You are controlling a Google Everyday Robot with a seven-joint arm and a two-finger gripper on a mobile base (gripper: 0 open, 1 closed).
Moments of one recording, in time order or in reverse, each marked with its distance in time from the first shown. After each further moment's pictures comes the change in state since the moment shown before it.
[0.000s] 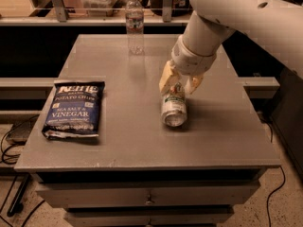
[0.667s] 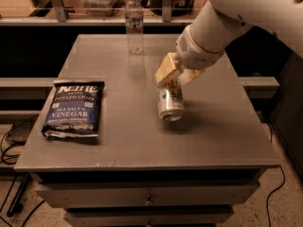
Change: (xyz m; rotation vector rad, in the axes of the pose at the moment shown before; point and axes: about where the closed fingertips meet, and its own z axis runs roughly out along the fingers) arm -0.003 0.018 -0.031 -0.074 -0.148 -0.157
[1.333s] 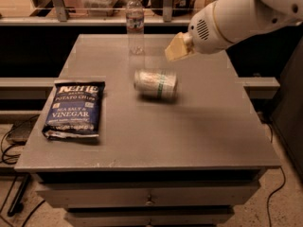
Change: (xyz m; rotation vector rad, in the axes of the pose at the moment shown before) arm -0.031 0.017 -0.063 -0.114 -0.321 -0.288
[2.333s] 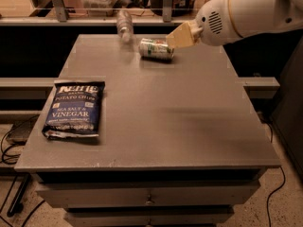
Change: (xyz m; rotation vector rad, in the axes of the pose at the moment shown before) arm -0.026 0.011 -0.022 -0.102 -0.158 -0.134
